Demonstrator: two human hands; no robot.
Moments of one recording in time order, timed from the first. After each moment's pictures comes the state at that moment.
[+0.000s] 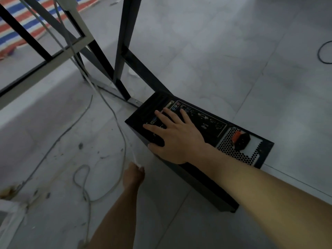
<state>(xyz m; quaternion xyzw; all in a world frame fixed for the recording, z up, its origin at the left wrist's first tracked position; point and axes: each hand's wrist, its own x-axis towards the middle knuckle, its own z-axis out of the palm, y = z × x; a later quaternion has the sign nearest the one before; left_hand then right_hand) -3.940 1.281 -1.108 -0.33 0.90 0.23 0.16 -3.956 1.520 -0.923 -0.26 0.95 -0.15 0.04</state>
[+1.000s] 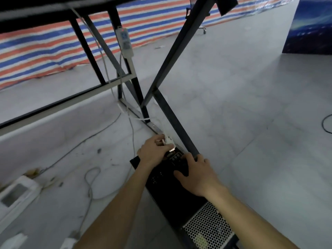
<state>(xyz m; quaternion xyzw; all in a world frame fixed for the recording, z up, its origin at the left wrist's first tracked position) -3.928 1.422 -0.870 -0.21 0.87 0.45 -0.03 -3.895 1.593 -0.892 -0.13 0.95 -0.25 0.14</state>
